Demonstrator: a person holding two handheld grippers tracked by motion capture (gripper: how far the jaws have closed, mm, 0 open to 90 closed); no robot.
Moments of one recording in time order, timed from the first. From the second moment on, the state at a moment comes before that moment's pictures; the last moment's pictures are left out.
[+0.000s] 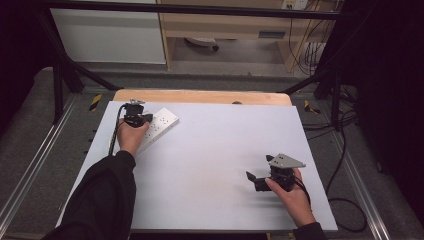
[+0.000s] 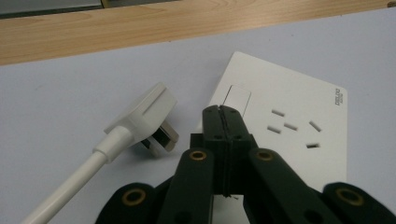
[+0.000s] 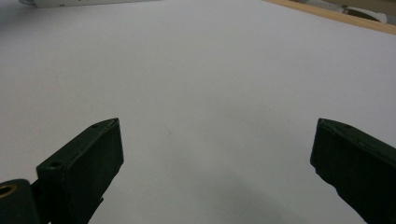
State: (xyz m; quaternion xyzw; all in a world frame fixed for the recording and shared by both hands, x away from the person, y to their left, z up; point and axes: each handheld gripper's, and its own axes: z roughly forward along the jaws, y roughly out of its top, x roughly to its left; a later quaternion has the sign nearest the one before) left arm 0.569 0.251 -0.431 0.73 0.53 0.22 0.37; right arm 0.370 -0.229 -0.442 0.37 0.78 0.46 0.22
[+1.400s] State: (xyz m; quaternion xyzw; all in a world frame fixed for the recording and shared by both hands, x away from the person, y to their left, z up) left arm 0.564 0.253 -0.413 0.70 0.51 0.27 0.42; right arm 0.369 -0.231 -0.440 0.38 0.77 0.47 0.21
